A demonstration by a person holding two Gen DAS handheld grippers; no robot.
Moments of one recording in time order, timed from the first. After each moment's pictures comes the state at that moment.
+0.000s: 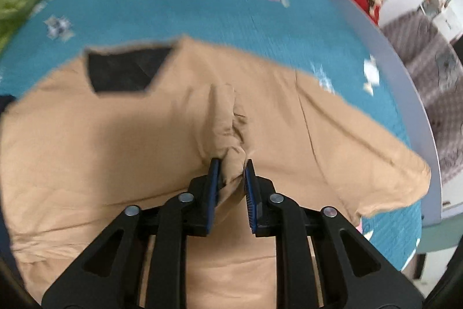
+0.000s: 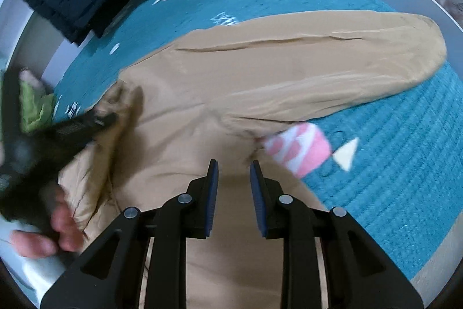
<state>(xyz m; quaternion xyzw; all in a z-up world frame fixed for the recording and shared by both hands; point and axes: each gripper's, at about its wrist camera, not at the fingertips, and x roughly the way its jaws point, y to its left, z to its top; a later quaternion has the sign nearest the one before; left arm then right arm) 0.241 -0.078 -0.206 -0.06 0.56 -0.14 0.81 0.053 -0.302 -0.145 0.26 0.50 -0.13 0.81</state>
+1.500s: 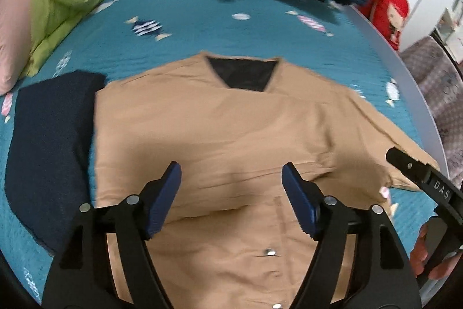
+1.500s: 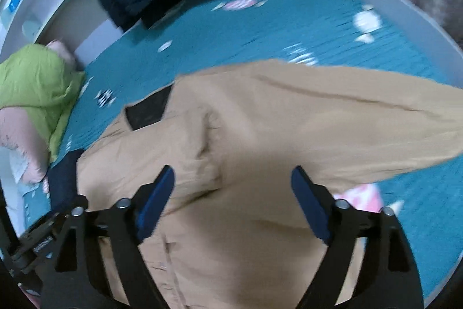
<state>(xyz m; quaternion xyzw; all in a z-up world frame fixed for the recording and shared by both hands) 0.162 0.039 -0.153 -0.05 0.50 -0.06 0.87 0.102 -0.266 -0.117 0.20 0.47 -0.06 0.86</state>
